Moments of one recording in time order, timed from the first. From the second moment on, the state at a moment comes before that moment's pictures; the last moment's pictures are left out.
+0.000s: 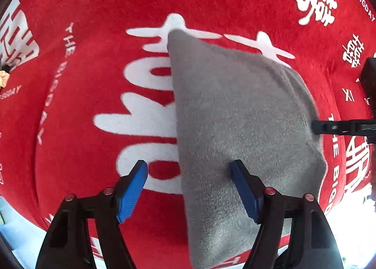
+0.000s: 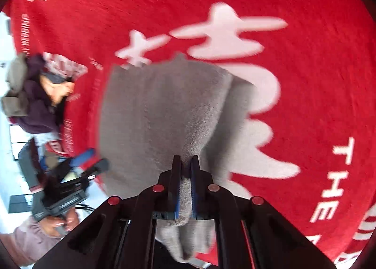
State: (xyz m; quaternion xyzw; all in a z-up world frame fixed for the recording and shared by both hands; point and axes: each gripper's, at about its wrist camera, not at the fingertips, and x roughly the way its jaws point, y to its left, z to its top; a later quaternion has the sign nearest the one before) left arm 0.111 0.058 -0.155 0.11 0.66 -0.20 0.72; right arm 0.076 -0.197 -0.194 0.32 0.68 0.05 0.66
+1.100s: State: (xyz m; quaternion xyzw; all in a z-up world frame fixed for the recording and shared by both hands) left arm 0.107 0.056 -0.155 0.13 0.67 -0.17 0.71; right arm 0.036 -0.150 -0.169 0.23 0.69 0.06 0.68
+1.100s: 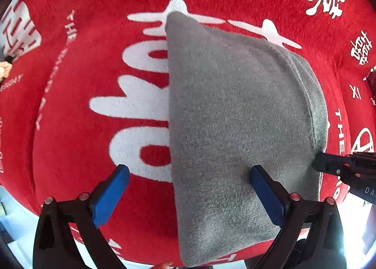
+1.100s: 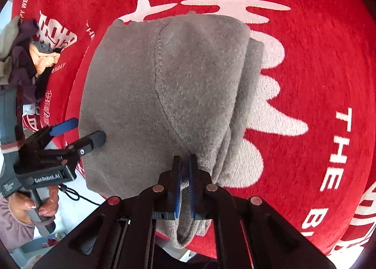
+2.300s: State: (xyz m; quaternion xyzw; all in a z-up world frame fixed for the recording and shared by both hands) left arm 0.071 0.064 -0.045 0.17 0.69 -0.16 0.68; right arm 0.004 -0.123 -0.057 0.23 0.71 -0.09 0.66
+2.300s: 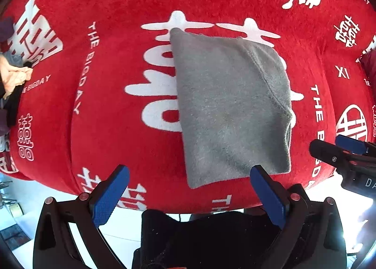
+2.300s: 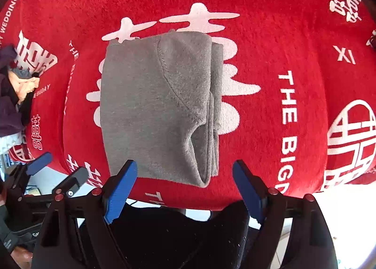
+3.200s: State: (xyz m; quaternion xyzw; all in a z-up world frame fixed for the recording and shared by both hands) left arm 0.086 0.076 -0.019 0.18 0.69 -0.14 0.68; right arm 0.017 -0.110 -0.028 0.19 0.71 -0.12 0.66
